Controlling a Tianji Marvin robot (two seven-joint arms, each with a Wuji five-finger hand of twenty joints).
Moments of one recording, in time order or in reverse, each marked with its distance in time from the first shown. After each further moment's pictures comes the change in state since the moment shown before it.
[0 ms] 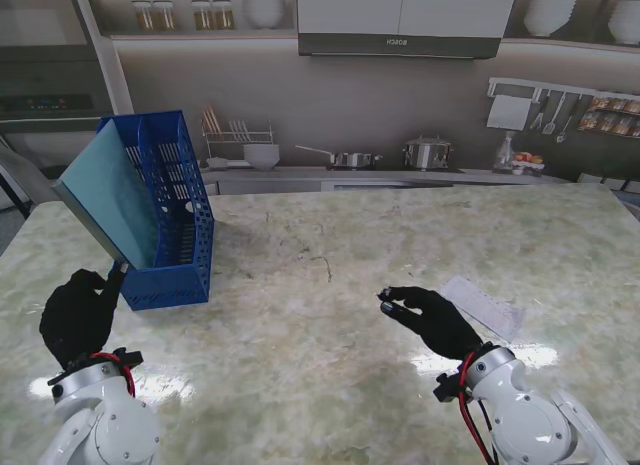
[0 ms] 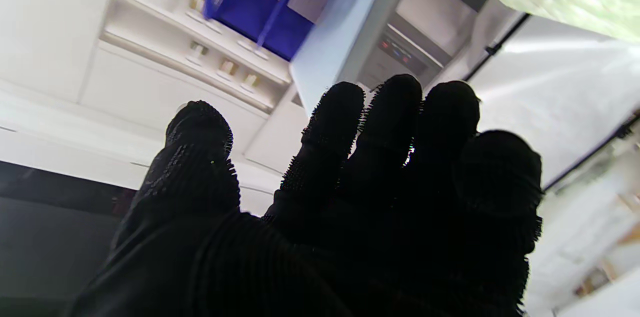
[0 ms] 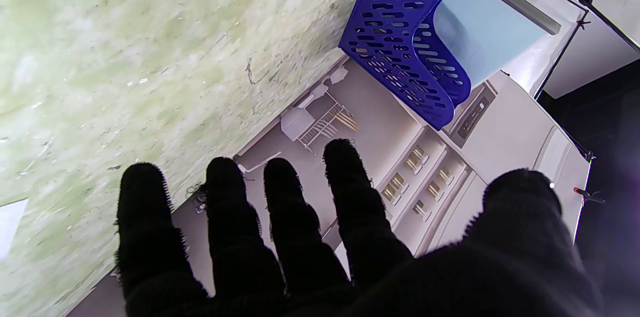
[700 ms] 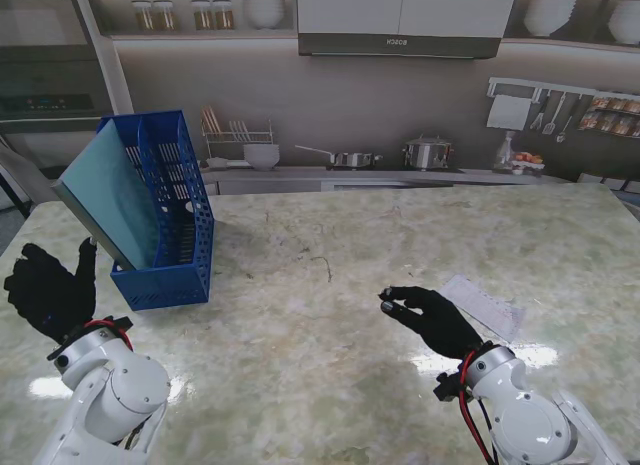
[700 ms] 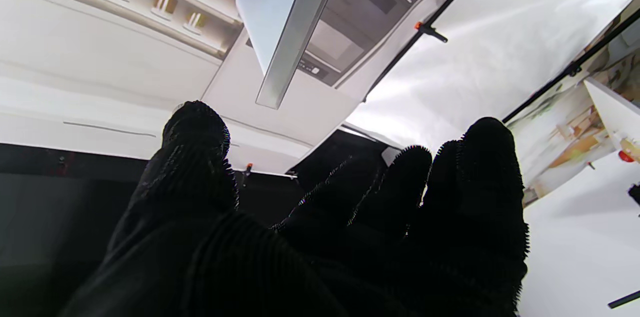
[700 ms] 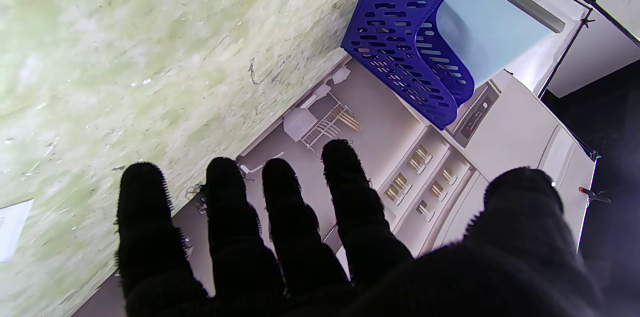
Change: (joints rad) left arm -0.190 -0.053 -0.008 0.152 -0.037 0.097 0.160; right arm 0.003 0.000 0.000 0.001 0.004 0.011 0.004; left_hand -0.013 0.000 0.000 0.000 -0.208 0.204 -0.715 -0.261 -0.491 0.196 -0.387 -0.143 -0.521 0.092 -0.359 -0.134 -0.416 -0.007 -0.405 0.034; right_hand 0.000 -0.009 0.000 0.000 0.000 0.013 0.000 0.000 0.000 0.011 0.000 0.000 0.000 0.000 0.000 0.000 0.004 0.000 -0.002 0.002
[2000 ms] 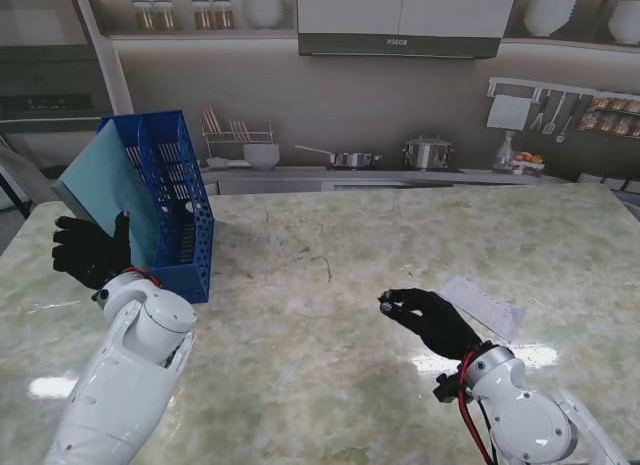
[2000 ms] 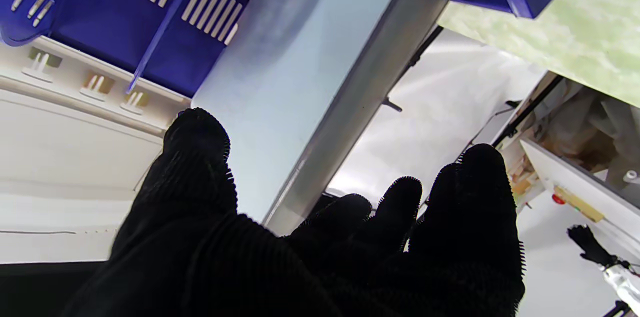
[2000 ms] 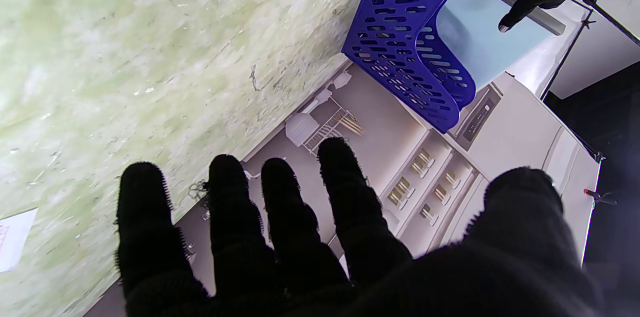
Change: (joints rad) left arm -0.354 -0.035 0.098 0.332 -0.140 0.170 -0.106; right arm 0.001 0.001 -0.001 -0.003 0.012 0.012 0.018; left_hand -0.010 0.034 0.000 0.000 -0.293 0.021 -0.047 -0.009 -0.272 -0.037 -0.028 0.017 -0.155 -0.001 -0.050 -0.113 -0.235 -0.029 -0.103 -0.027; right_hand 0.000 0.000 0.000 0.000 0.023 0.023 -0.001 0.000 0.004 0.010 0.000 0.000 0.017 -0.019 0.001 0.000 0.005 0.001 -0.011 0.010
